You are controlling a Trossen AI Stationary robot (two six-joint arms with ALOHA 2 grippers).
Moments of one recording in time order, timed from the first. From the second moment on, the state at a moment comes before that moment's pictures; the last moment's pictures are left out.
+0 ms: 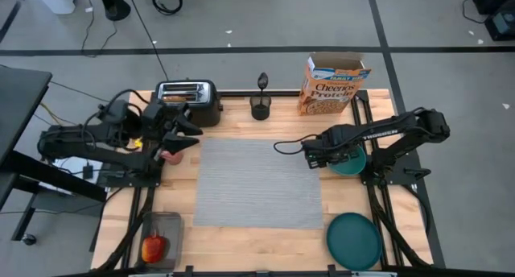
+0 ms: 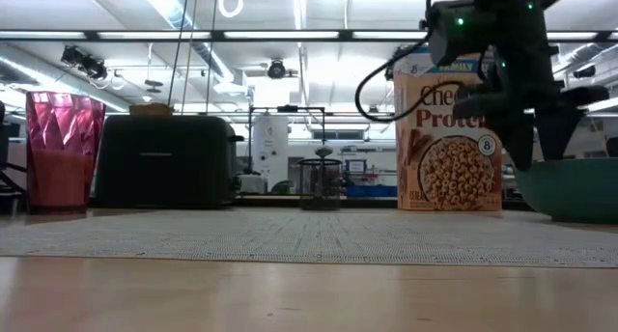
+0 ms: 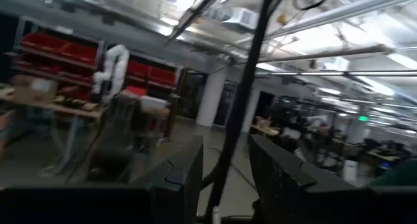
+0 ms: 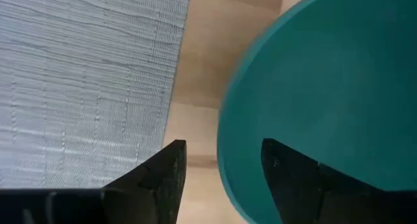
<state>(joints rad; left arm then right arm) -0.01 0.82 0.95 0.23 0.22 -0.35 -0.02 1.41 0.87 -1.12 0.06 1.39</state>
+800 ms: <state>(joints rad) -0.01 0.80 1.06 0.14 0.23 -0.24 -0.02 1.41 0.85 -1.10 0.11 1.30</state>
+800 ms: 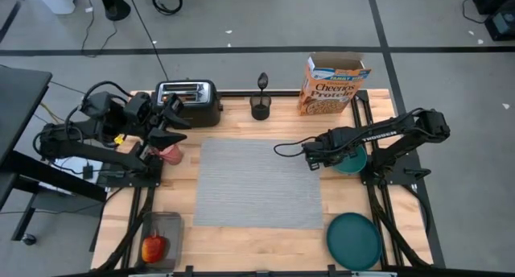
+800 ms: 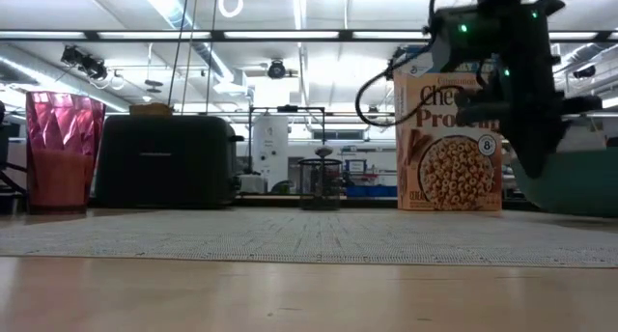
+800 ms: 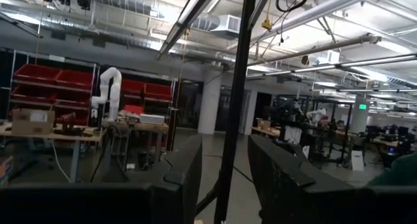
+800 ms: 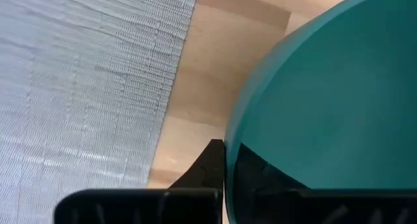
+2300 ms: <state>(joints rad) -0.01 0.74 1.06 0.08 0.22 -0.30 0.21 1.99 1.51 -0.83 0.09 -0.64</state>
